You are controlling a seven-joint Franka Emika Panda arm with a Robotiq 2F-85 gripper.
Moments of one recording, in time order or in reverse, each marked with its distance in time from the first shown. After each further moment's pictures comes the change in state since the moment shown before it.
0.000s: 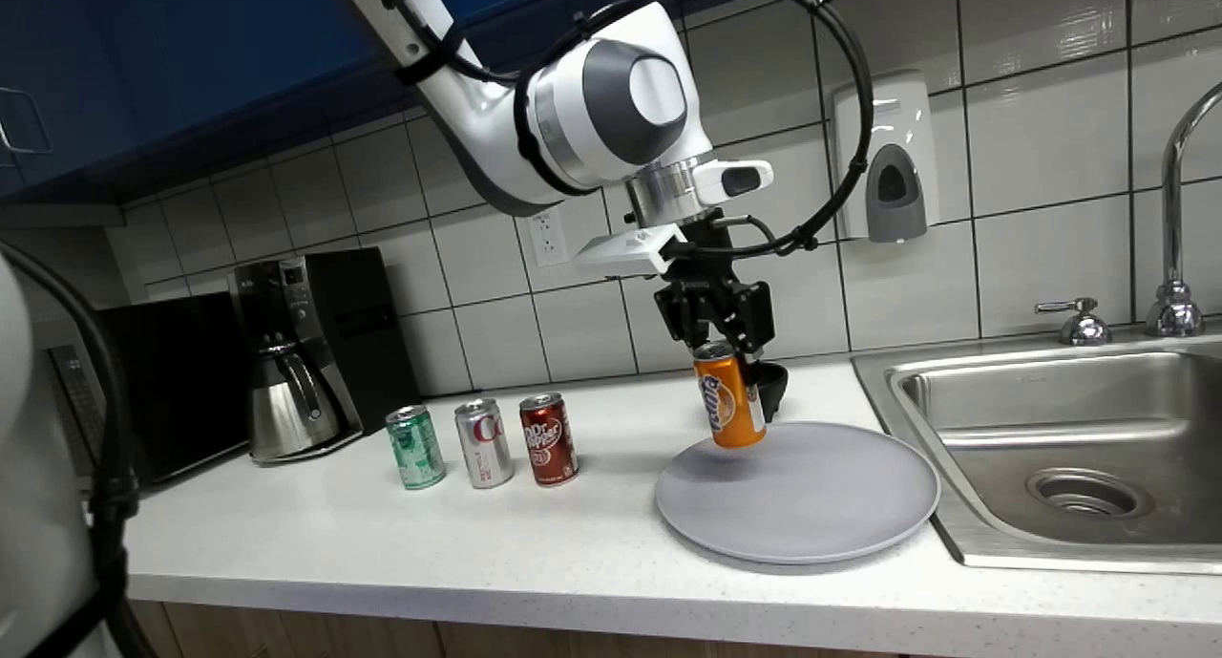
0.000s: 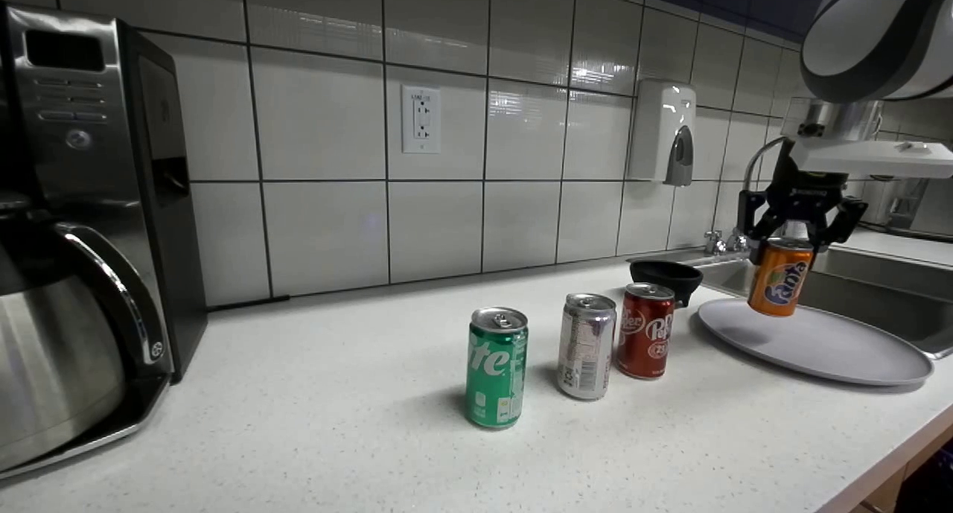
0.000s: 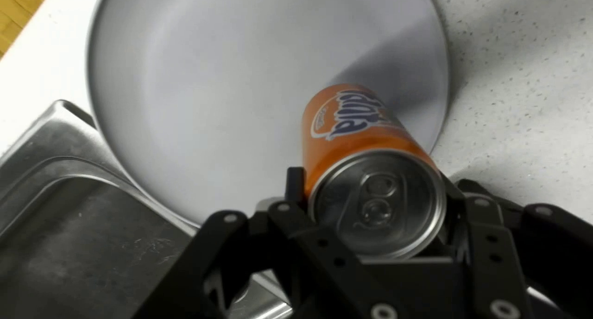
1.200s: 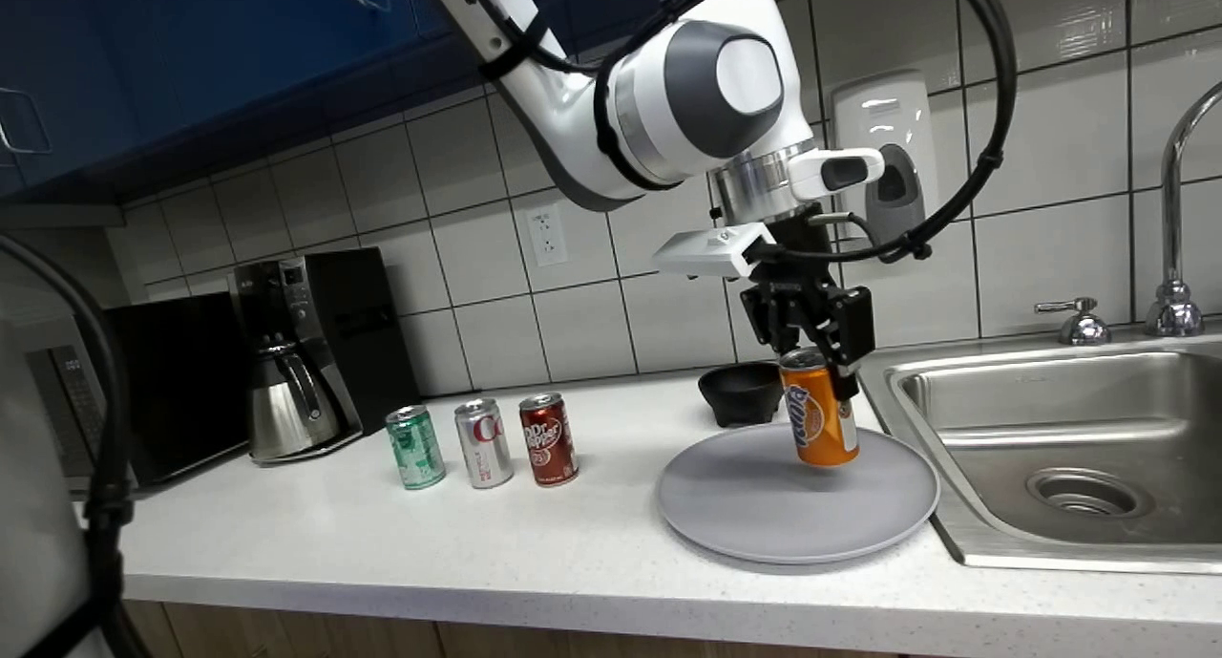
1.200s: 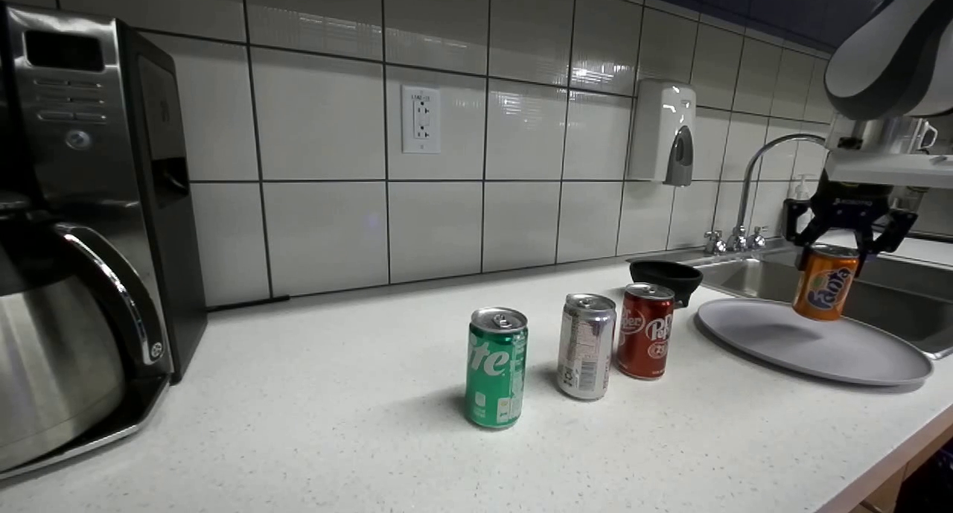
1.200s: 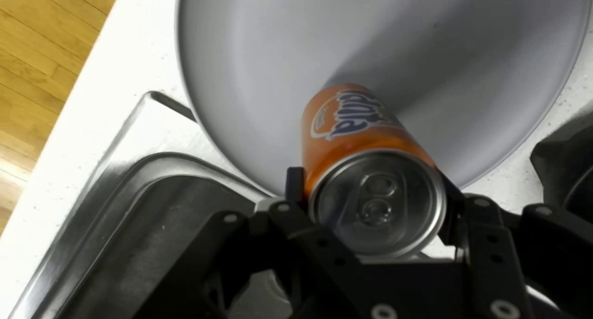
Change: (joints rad) arm -0.062 0.091 -0.100 0.074 0.043 0.000 0.000
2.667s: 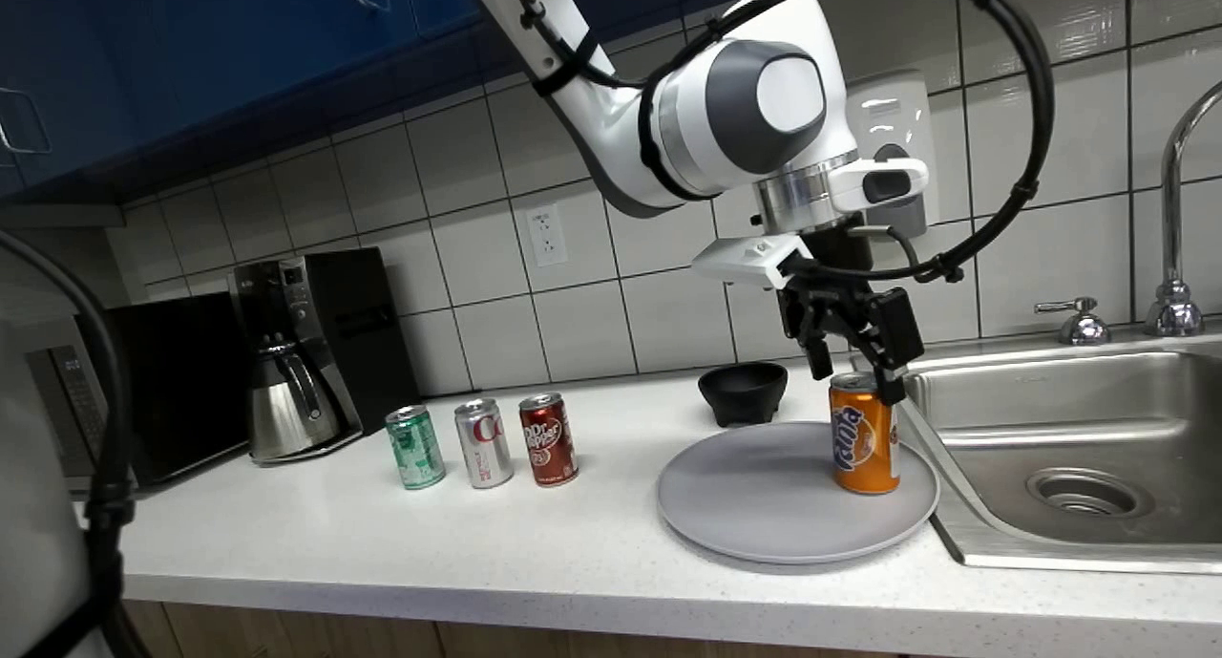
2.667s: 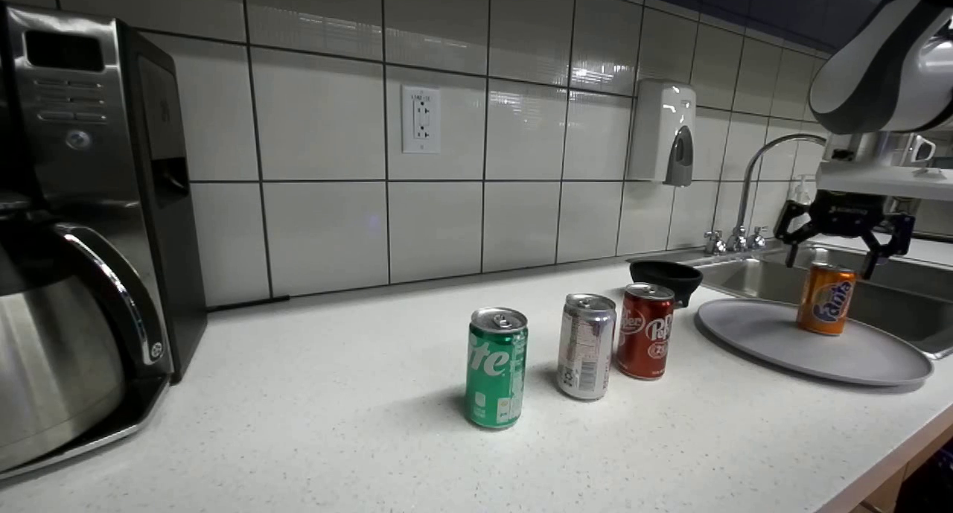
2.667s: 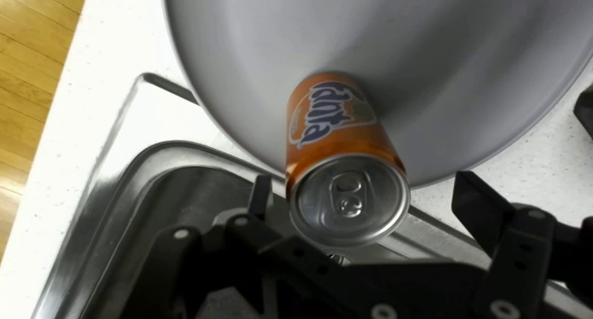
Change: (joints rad) arm 0.000 0.107 -0.034 0.094 0.085 0.000 0.000
